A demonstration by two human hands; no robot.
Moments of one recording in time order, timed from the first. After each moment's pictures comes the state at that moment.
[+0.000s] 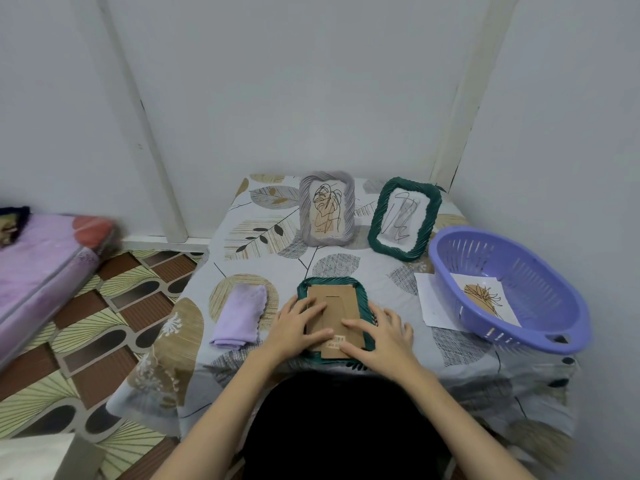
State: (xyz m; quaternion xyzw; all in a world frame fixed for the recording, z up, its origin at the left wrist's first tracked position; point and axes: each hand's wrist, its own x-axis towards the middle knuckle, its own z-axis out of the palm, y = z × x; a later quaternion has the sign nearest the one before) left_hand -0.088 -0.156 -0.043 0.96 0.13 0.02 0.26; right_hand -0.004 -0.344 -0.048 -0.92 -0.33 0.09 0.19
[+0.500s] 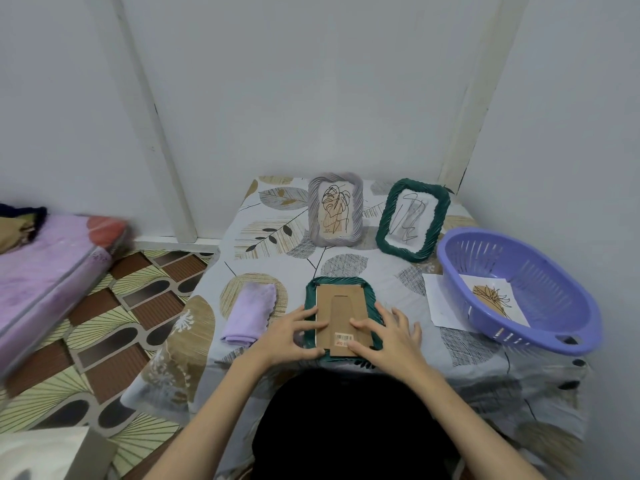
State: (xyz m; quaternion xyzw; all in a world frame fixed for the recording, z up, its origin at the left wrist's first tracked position) left_hand -0.119 -0.138 -0.038 0.94 0.07 0.01 0.33; right_hand -0.005 -0.343 -0.052 -0.92 -0.32 0.09 0.20
